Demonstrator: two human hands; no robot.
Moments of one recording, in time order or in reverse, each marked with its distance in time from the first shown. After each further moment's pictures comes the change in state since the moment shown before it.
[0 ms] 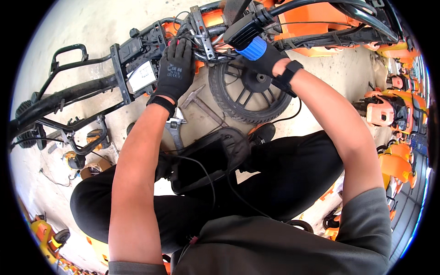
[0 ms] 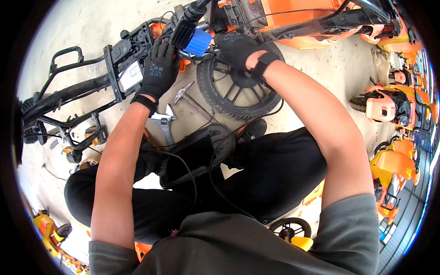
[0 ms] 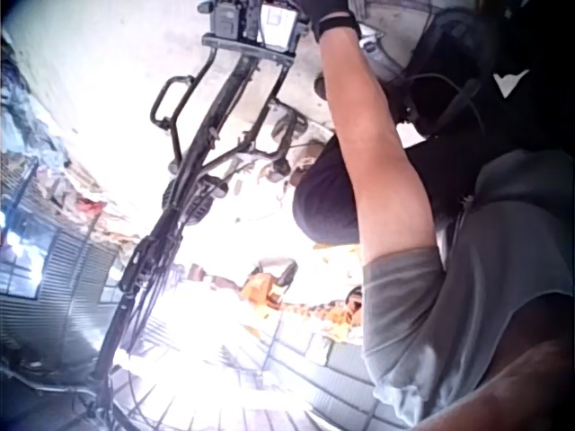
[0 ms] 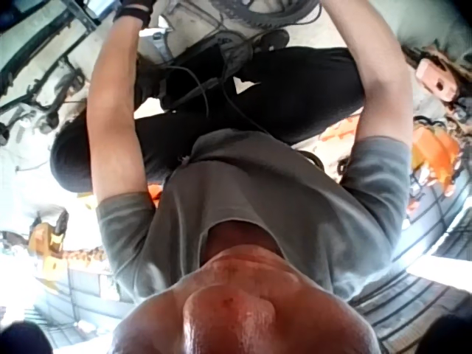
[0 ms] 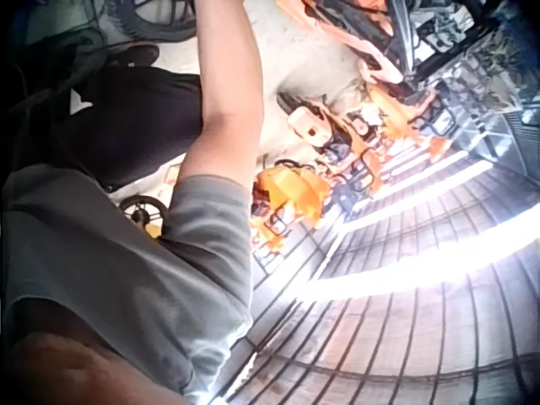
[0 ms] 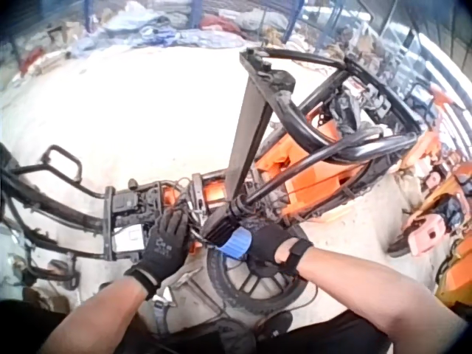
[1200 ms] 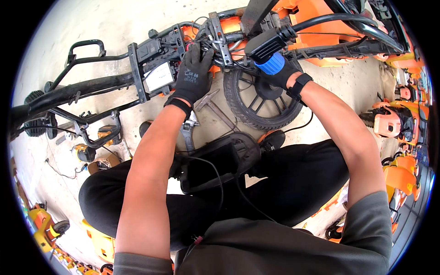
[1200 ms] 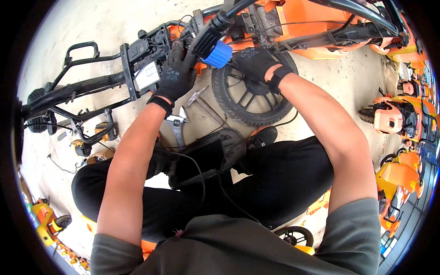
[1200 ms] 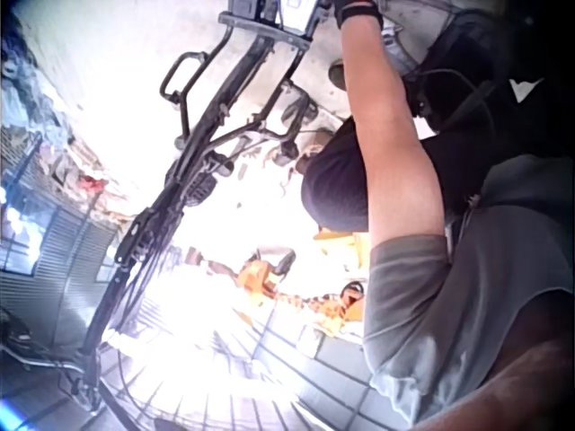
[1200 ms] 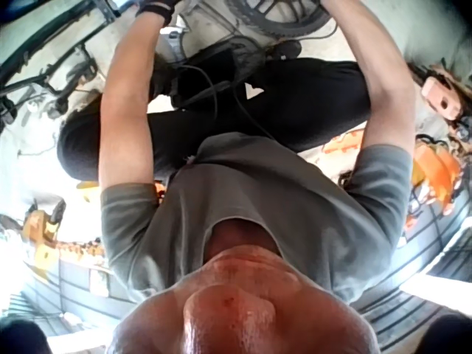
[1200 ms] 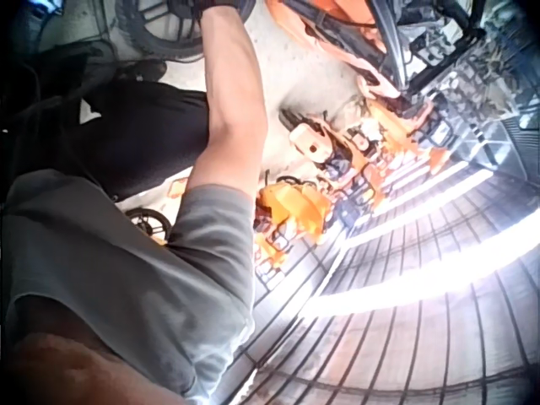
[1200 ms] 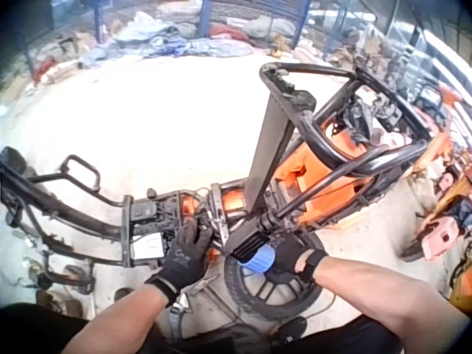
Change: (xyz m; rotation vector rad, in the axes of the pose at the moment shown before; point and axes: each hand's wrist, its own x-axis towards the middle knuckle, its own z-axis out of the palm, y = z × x) left_hand -0.008 0.003 -0.004 -0.226 -0.005 -0.047; right_hand -0.012 0.006 0.017 -0.163 -0.049 -0.052
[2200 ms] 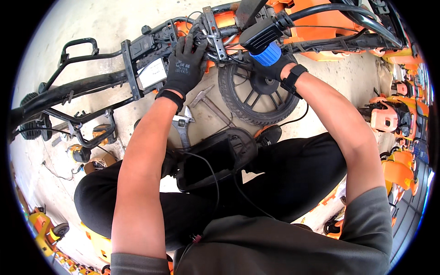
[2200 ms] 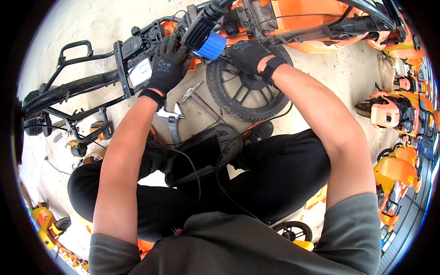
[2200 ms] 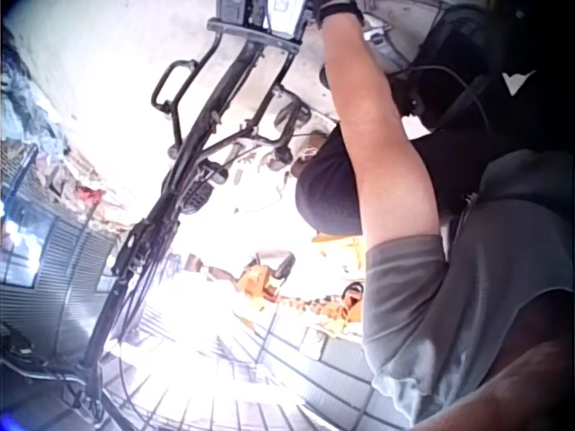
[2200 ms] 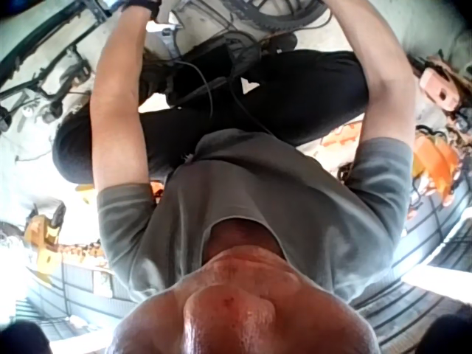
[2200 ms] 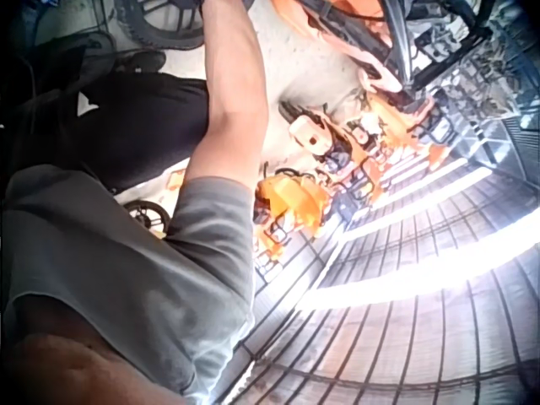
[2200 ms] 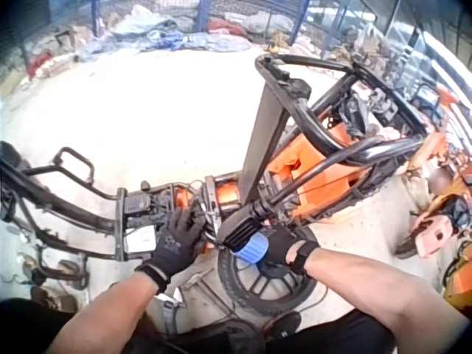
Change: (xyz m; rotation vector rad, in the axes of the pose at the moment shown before) left_hand 0.010 -0.006 -0.004 0.140 -0.014 0.008; right_hand 0.011 -0.007 -0.010 -0.052 -0.139 0.084
